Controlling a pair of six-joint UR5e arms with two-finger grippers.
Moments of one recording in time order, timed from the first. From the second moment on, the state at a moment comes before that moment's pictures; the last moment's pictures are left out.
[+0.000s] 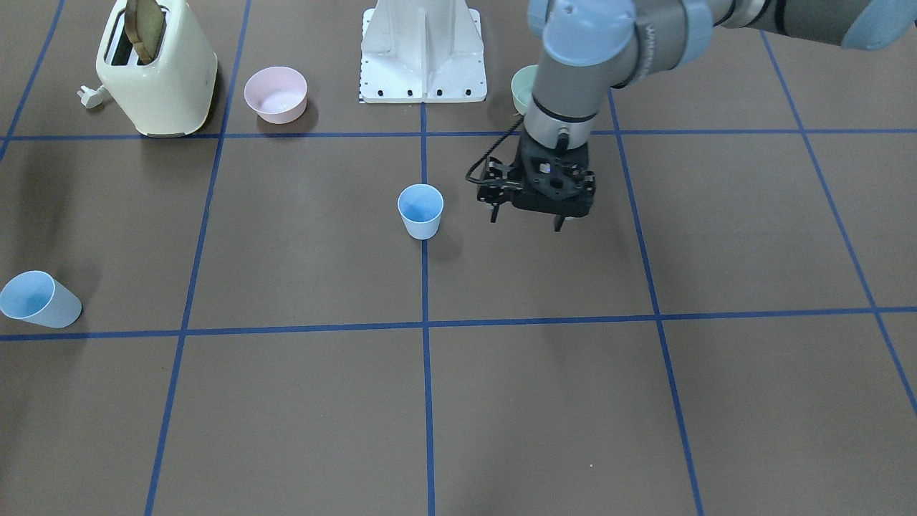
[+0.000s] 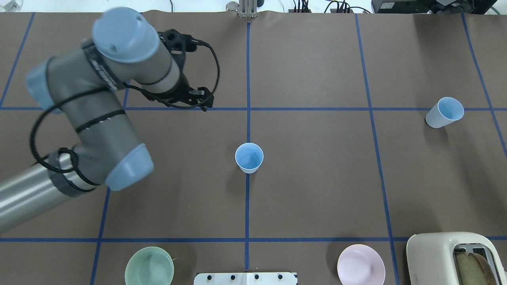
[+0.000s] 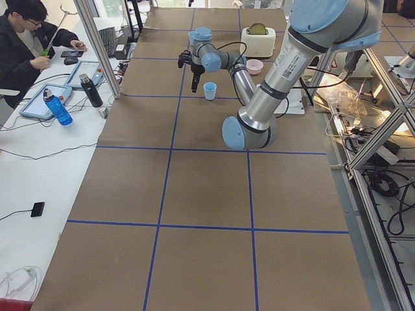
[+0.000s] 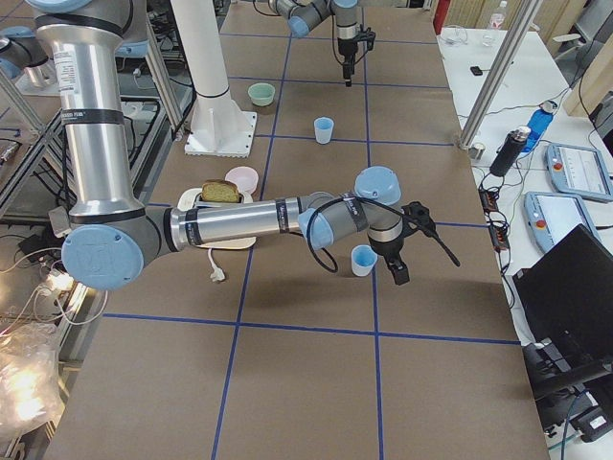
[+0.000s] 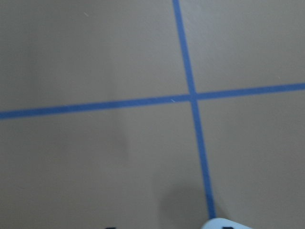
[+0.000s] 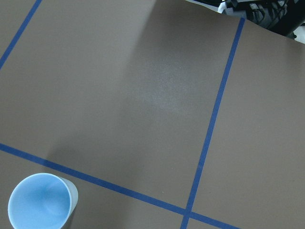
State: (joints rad) left arm -0.78 -2.21 -1.81 -1.50 -1.99 -0.85; right arm 1.43 -1.48 1.65 -1.25 2.24 0.03
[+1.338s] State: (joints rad) left arm -1.56 -1.77 -1.51 -1.40 -2.26 0.24; right arm 1.21 -1.39 1.52 -1.26 2.28 0.03
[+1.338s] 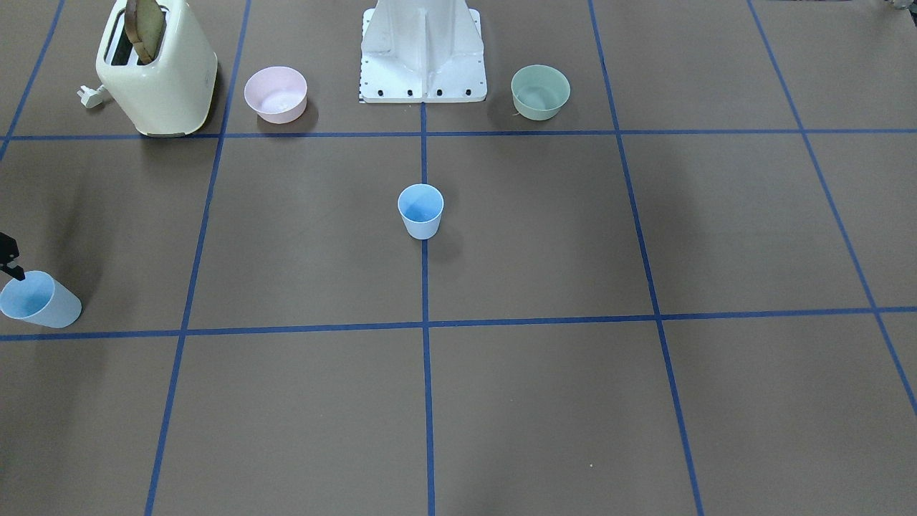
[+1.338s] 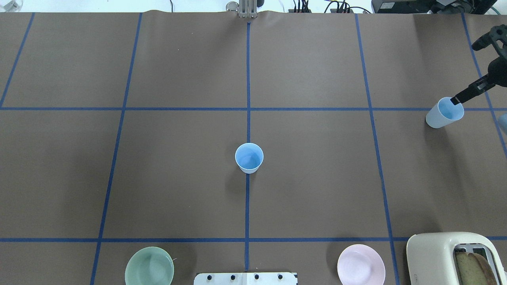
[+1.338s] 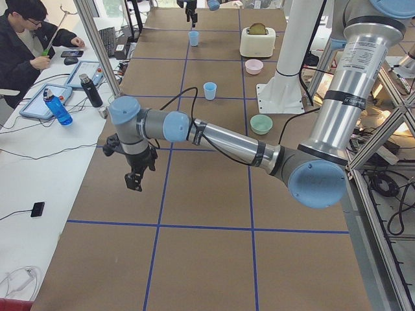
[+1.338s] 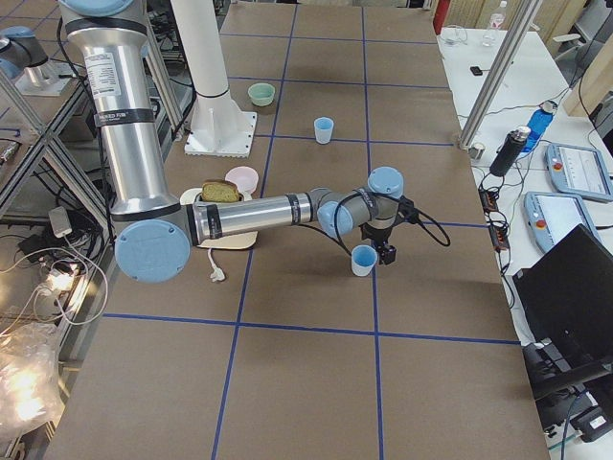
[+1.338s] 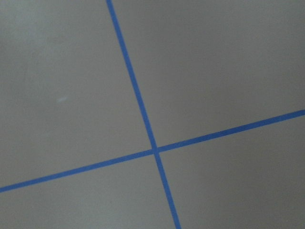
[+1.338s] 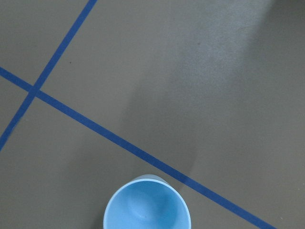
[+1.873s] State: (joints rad) left arm -1.57 -1.71 -1.49 -1.47 -2.26 0.23; right arm 1.20 -1.38 1.44 -1.25 2.27 0.02
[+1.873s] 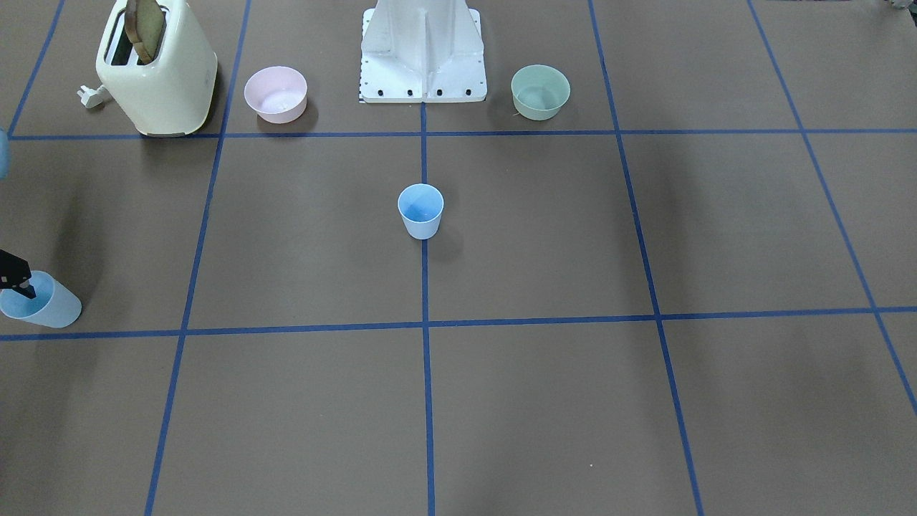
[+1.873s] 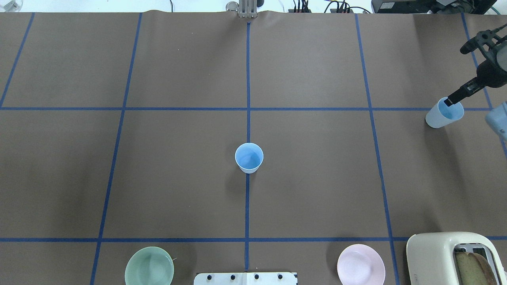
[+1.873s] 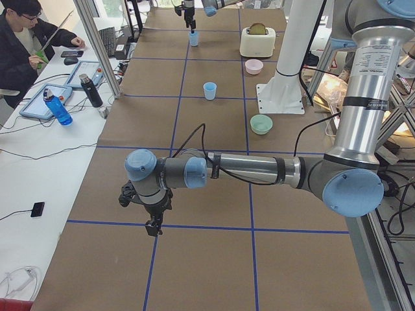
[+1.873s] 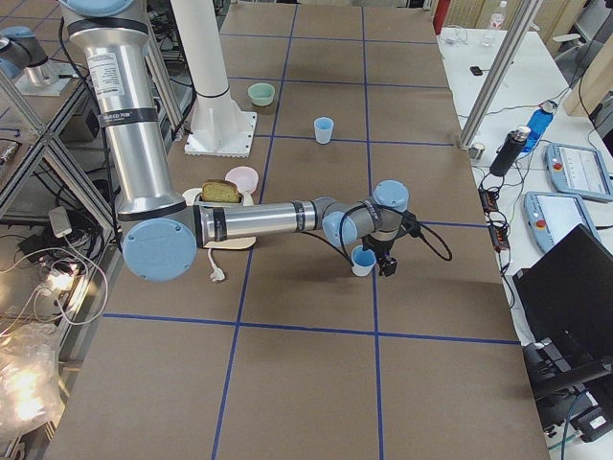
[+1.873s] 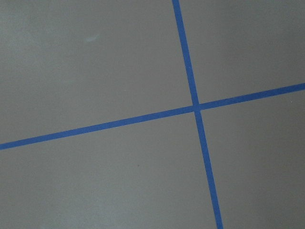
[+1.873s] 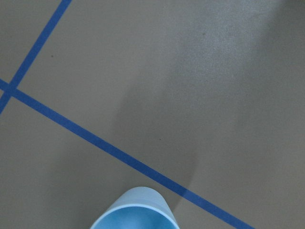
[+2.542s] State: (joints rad) left arm -1.57 -1.70 -1.49 -1.47 -2.26 0.23; right arm 1.20 -1.37 1.42 -1.25 2.26 0.02
